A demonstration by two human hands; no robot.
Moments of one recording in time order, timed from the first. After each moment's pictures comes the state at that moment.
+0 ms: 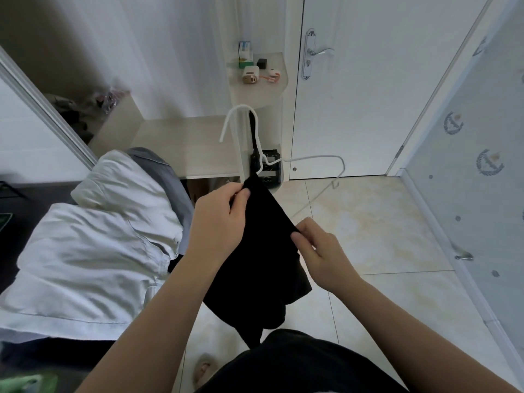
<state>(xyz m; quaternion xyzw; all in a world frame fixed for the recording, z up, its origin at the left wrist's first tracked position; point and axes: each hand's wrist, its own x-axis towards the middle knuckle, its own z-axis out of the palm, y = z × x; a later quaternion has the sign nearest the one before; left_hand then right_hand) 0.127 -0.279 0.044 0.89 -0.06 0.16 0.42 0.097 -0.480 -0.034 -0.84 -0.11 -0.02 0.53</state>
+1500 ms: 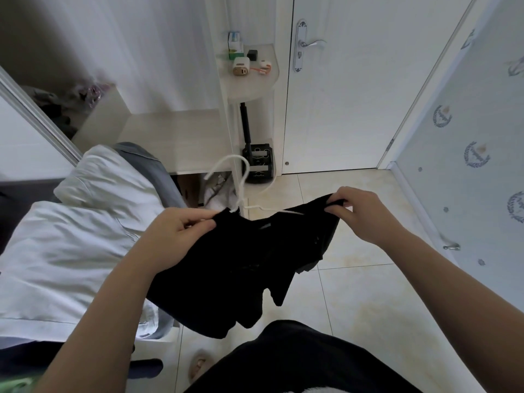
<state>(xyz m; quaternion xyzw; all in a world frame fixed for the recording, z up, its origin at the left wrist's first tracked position) 0.124 -0.203 0.029 0.88 -0.15 -0.04 0.44 0.150 -0.576 -0.021 -0.93 -0.09 -0.02 0.36</state>
